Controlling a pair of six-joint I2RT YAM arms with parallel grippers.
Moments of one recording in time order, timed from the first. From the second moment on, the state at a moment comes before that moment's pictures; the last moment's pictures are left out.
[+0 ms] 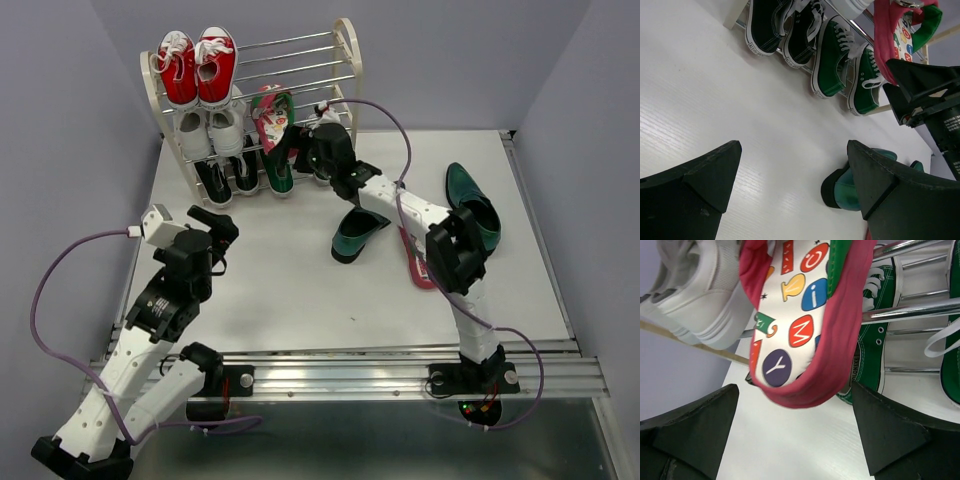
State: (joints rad) left arm -0.47 0.65 0.80 -0.58 -0.64 -0.98; right arm 0.69 2.20 1.93 0.05 0.04 0.62
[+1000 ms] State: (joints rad) left arm -0.47 0.67 0.77 -0.57 -0.54 -0.98; right arm 0.35 1.26 0.87 -0.70 0.33 0.65
